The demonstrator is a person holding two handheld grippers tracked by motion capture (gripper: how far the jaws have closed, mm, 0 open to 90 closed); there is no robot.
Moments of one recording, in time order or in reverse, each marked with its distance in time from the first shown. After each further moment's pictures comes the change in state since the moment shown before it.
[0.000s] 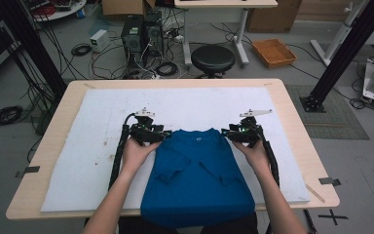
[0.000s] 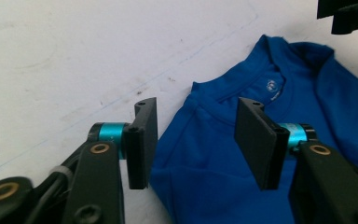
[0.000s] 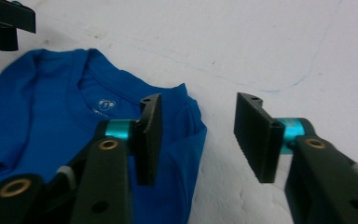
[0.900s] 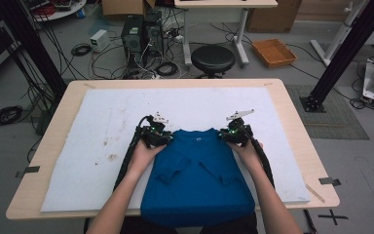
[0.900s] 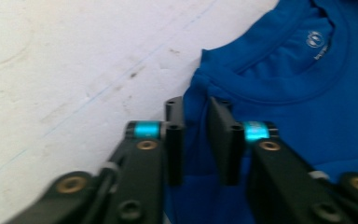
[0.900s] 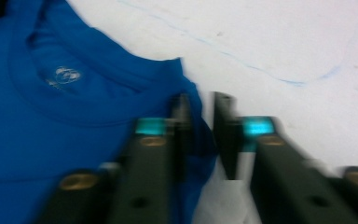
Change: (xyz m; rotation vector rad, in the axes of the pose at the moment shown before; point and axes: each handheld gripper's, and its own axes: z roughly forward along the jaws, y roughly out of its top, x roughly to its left) left arm -0.016 -0.002 0.024 0.126 0.092 0.179; right arm 0.004 -0.002 0.035 0.122 -0.037 -0.130
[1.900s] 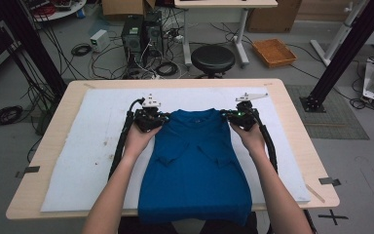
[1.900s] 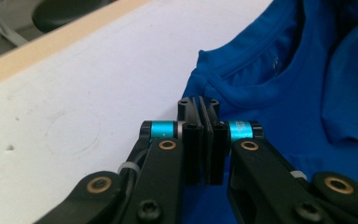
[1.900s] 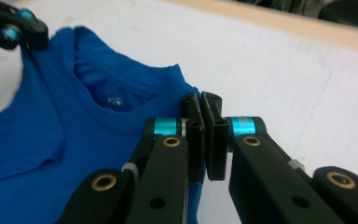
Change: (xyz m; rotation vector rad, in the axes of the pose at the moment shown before) left arm 0.023 0.030 -0.038 -0.208 0.003 0.072; right arm -0.016 0.041 -0.037 -0.225 0.038 0.039
